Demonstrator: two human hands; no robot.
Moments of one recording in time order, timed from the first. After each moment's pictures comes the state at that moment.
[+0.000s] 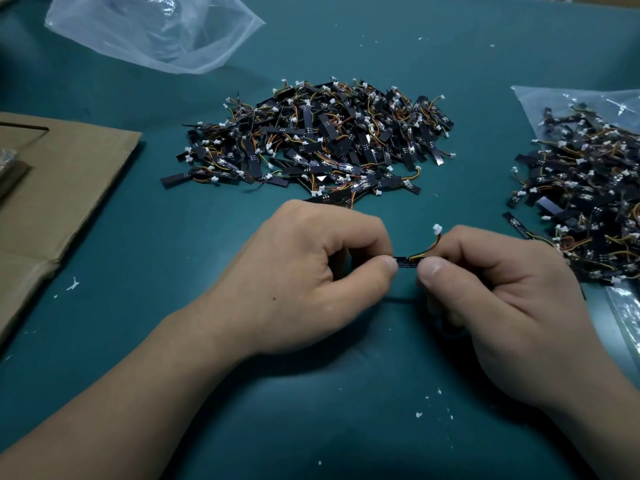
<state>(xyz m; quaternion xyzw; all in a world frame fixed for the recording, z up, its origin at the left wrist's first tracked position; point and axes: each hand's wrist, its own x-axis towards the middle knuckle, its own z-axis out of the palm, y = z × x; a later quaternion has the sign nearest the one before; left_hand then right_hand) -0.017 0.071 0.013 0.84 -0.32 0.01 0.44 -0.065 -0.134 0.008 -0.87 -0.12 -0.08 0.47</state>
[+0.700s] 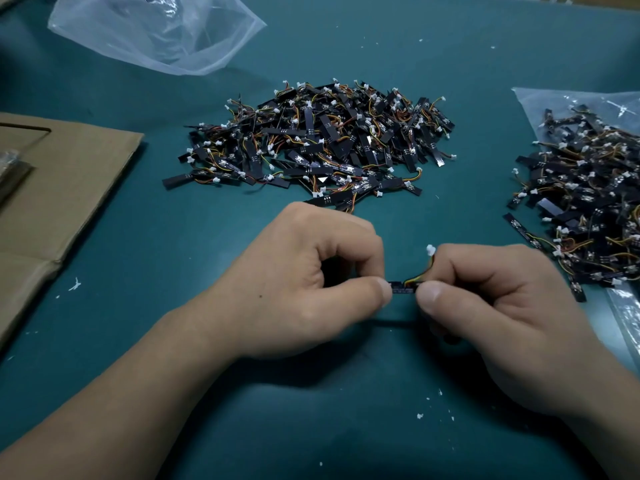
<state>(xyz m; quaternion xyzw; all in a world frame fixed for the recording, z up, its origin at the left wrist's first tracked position) -0.015 0.076 0.016 0.79 -0.36 -0.07 0.49 -0.064 -0.137 0.013 -0.85 -0.16 0.00 0.49</state>
